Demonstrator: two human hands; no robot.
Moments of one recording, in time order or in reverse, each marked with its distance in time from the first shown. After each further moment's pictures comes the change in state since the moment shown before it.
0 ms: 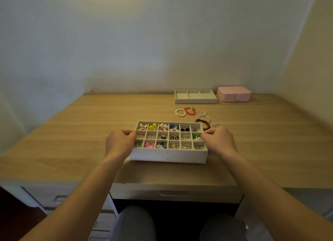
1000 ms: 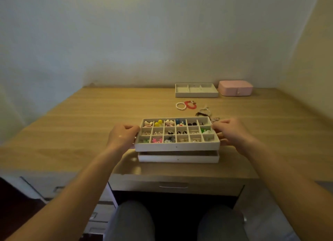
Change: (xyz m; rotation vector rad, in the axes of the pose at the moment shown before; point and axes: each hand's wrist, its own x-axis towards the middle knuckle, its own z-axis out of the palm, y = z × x) left_hand 0.001 -0.013 0.005 -0.229 -0.192 -0.041; right_hand 0.009 0.011 -0.036 0.233 -0.204 0.097
